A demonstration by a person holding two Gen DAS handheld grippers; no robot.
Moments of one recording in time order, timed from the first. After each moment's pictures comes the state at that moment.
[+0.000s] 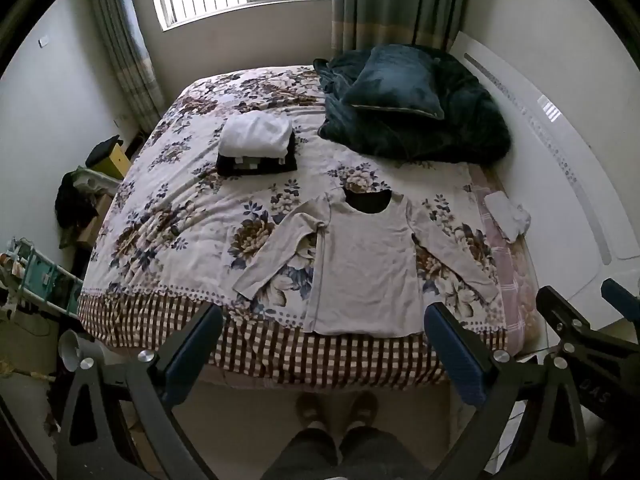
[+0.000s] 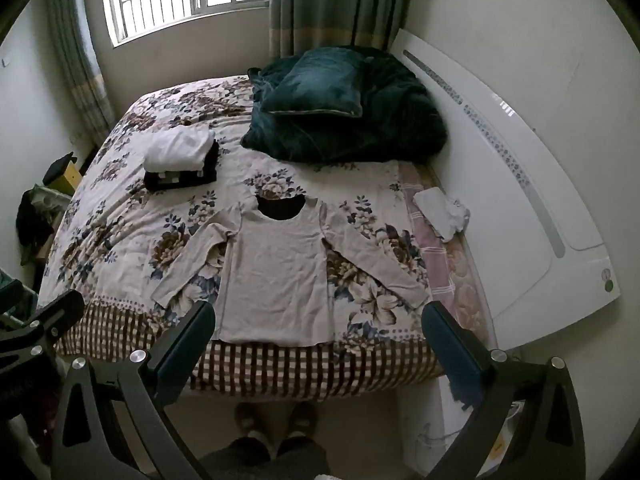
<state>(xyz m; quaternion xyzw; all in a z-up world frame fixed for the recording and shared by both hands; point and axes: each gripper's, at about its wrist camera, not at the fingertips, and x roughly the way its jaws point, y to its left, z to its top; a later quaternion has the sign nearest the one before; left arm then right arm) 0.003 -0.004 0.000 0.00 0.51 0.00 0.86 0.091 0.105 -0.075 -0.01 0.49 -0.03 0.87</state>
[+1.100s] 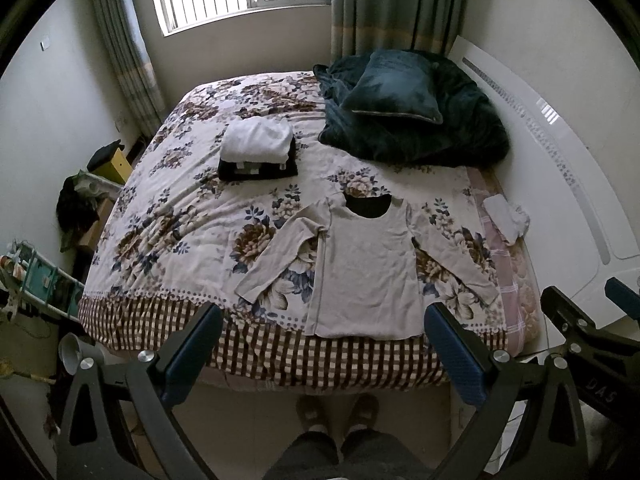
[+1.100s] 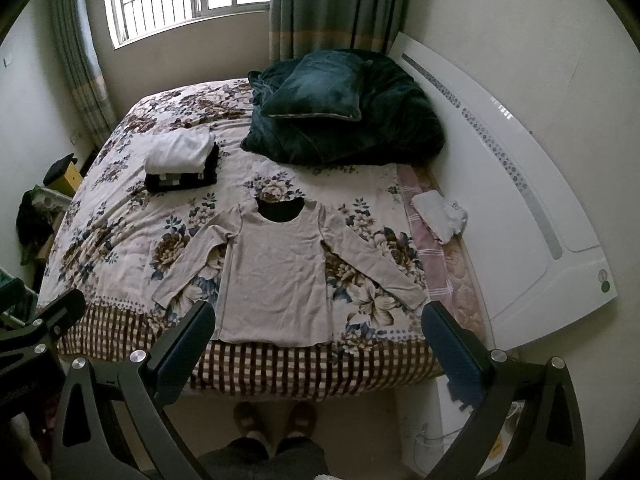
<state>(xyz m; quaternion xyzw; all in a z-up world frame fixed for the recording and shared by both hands) 0.006 -0.002 0.014 0.00 0.50 0.00 0.87 0.088 0.105 -0.070 -0.01 0.49 -0.03 0.87</state>
